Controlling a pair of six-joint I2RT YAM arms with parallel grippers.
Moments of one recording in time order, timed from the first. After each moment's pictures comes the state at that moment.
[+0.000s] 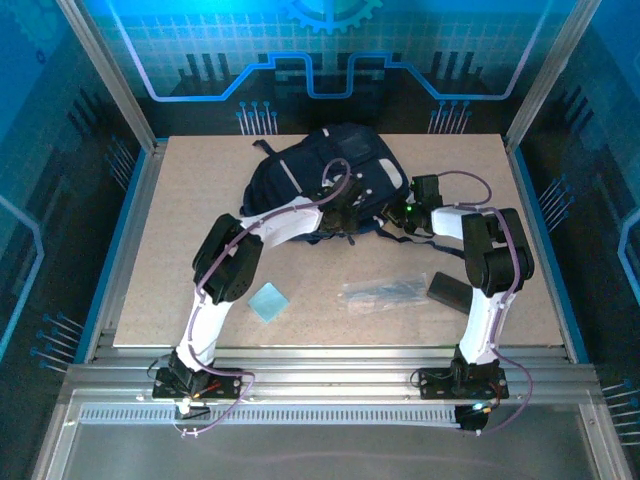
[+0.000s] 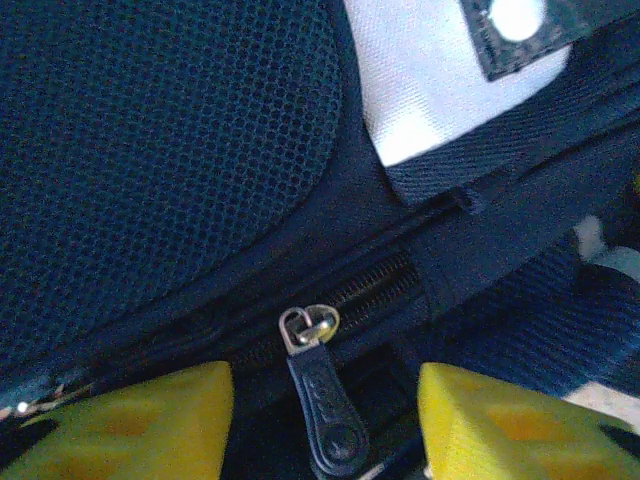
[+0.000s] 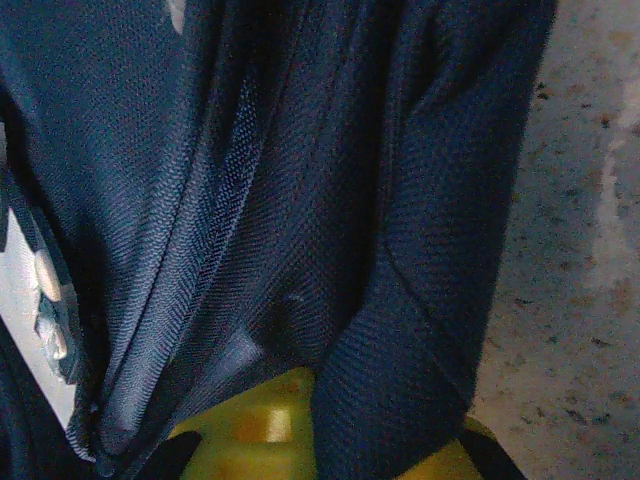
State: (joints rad) left arm -0.66 2.19 1.72 -0.60 -0.16 -0.71; right arm 0.15 1.97 1.10 0.02 -0.34 0.84
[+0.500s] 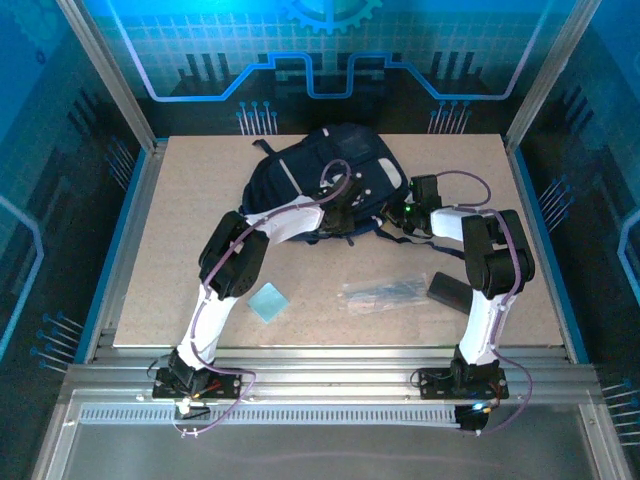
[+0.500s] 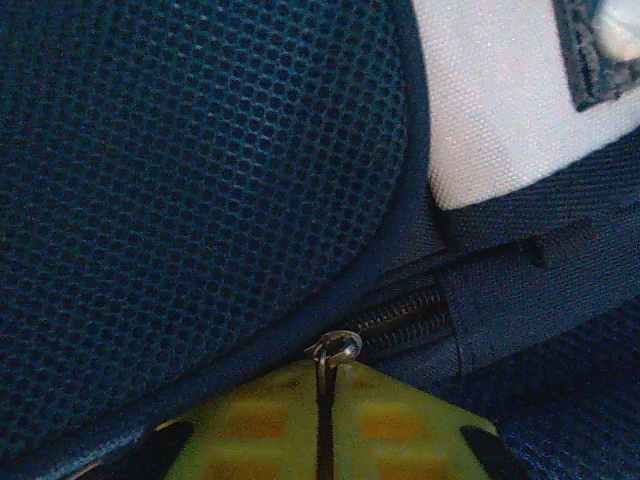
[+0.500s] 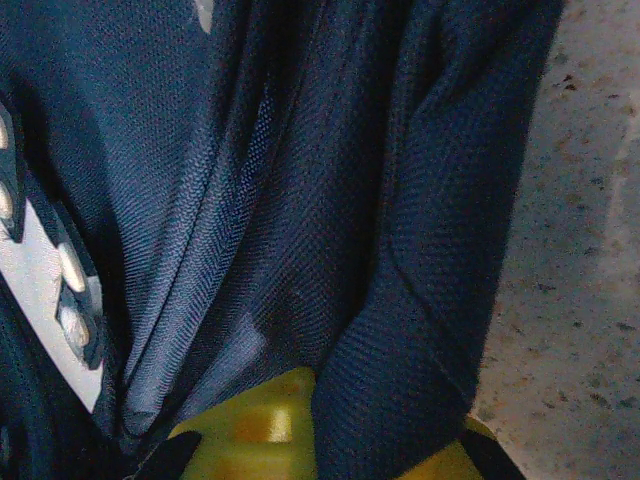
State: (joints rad) left arm -0.64 2.24 1.74 -0.60 -0.17 -0.71; right arm 0.16 1.95 1.09 0.03 -0.34 0.83
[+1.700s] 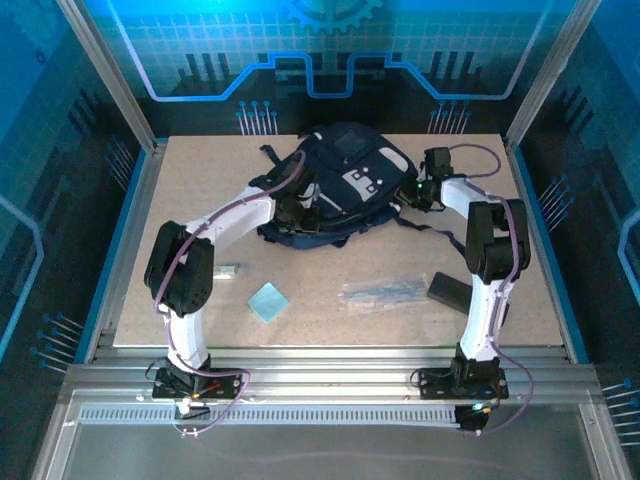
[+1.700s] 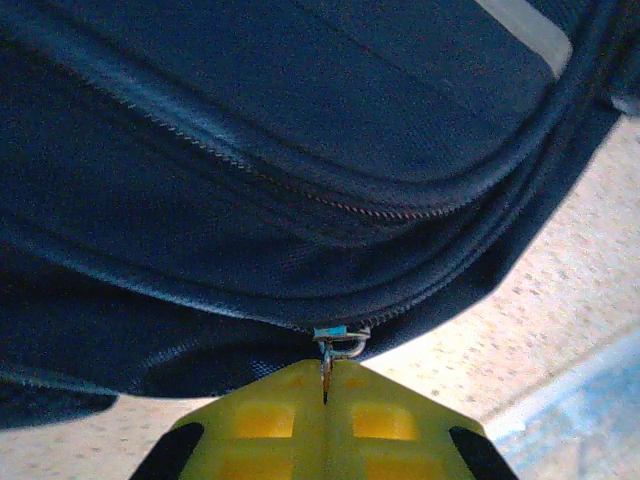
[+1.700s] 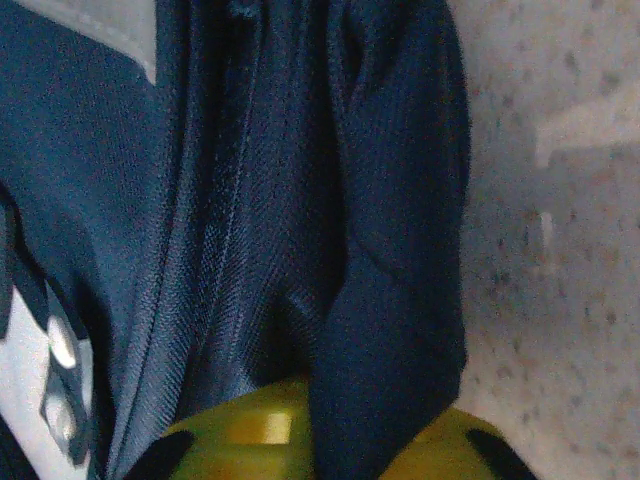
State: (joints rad) left arm -0.50 1.90 1.51 -0.78 0.18 -0.39; right arm 0.05 2.11 1.50 -0.36 -0.30 0.64
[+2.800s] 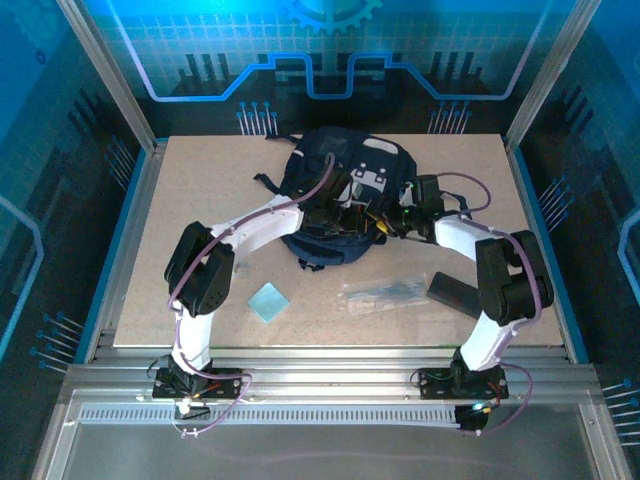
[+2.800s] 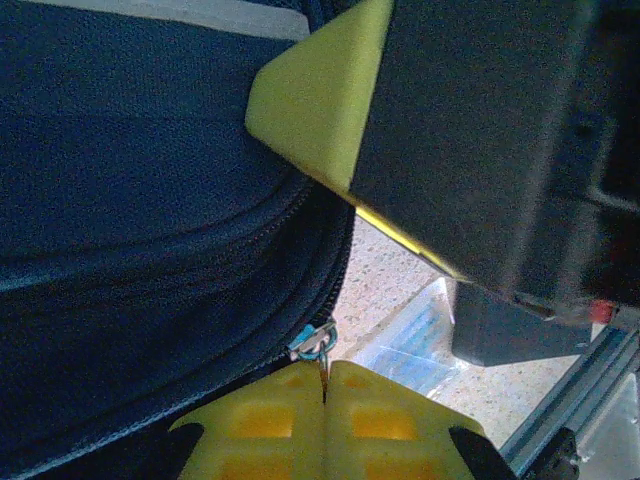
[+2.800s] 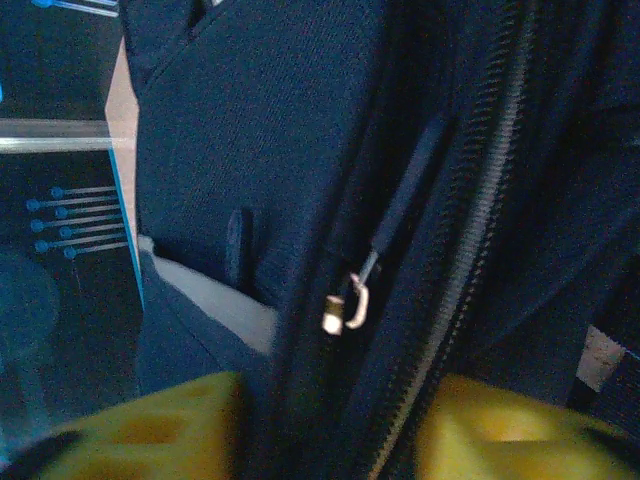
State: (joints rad) left arm -0.65 1.98 1.58 -0.52 0.36 -0.64; right arm 0.22 1.75 0.99 0.01 -0.53 0.97
